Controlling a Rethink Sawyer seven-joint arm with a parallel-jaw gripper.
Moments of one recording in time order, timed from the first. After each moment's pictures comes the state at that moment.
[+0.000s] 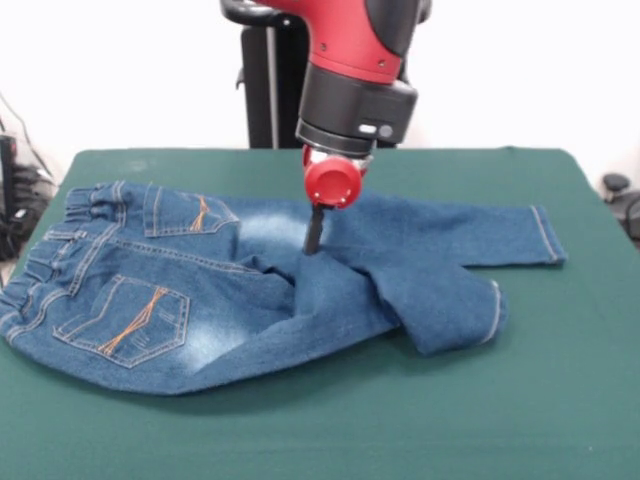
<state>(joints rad) -0.06 -0.51 -0.22 1.77 0.04 0.06 3.11</state>
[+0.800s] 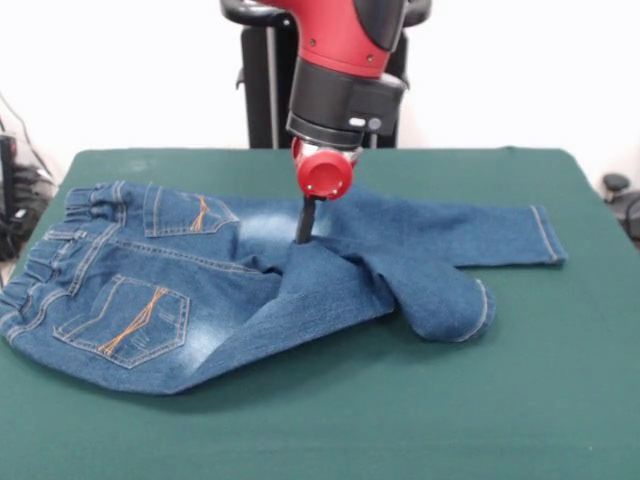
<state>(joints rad) -0.09 -0.52 -0.21 1.80 -0.04 0.06 3.11</state>
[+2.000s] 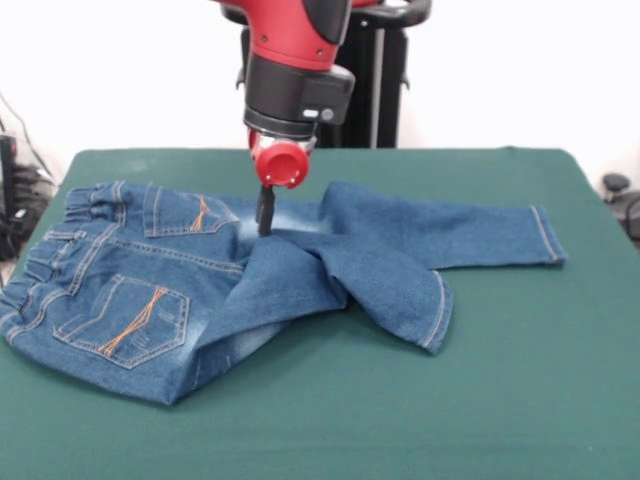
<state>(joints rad) -0.22 -0.55 -0.16 1.82 -0.26 0.06 3.11</state>
